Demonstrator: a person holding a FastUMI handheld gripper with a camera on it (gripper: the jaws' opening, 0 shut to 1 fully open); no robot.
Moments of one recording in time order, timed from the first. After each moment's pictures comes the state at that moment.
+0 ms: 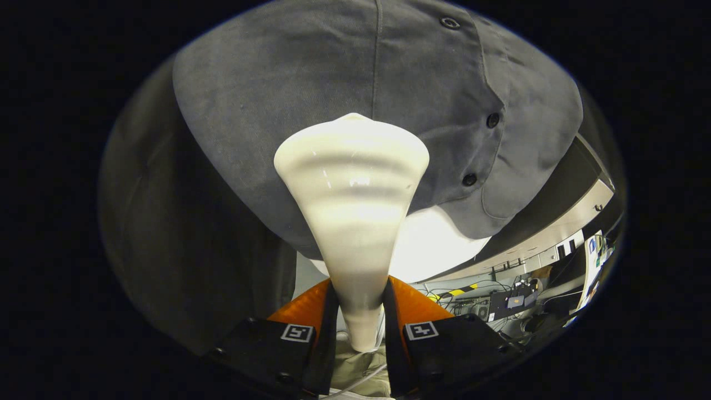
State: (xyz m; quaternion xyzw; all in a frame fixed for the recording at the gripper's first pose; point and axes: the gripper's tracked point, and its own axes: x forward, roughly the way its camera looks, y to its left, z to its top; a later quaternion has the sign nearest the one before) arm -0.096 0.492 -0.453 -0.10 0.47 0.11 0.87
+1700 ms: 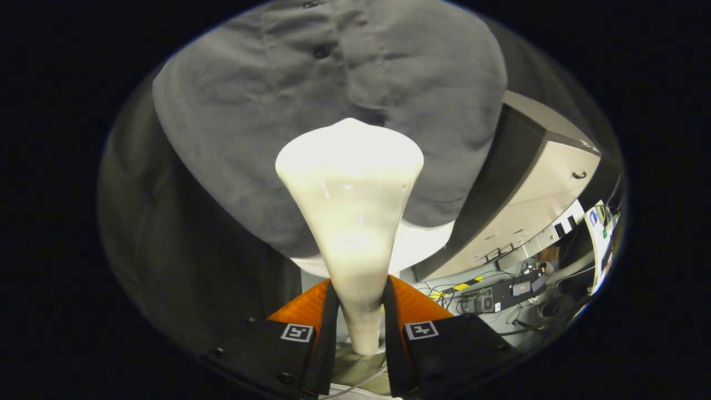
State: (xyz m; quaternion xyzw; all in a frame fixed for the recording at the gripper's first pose) arm -0.111 0.405 -0.371 -0.01 0.43 0.08 0.90
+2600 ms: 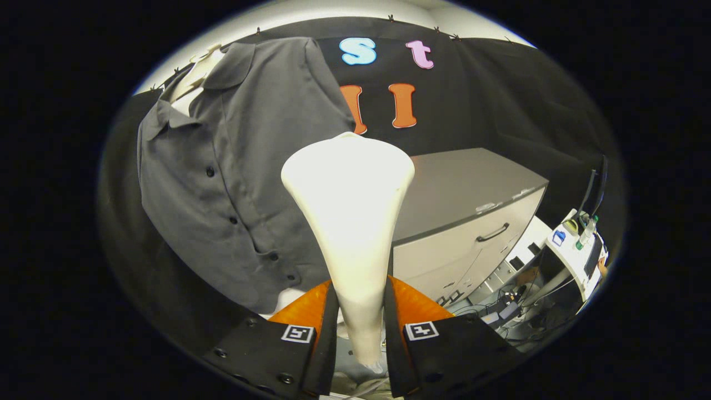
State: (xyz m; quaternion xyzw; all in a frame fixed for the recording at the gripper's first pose) arm -0.052 0.227 -0.167 0.02 0.28 0.03 0.96
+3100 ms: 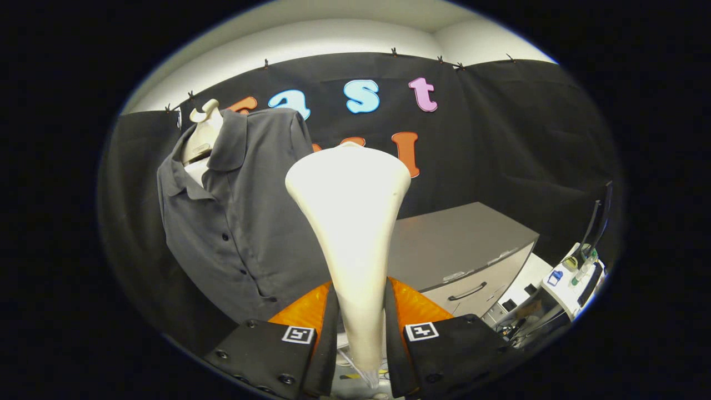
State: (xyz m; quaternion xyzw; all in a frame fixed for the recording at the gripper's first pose) arm -0.041 0.163 -0.043 0.02 0.17 0.08 0.98
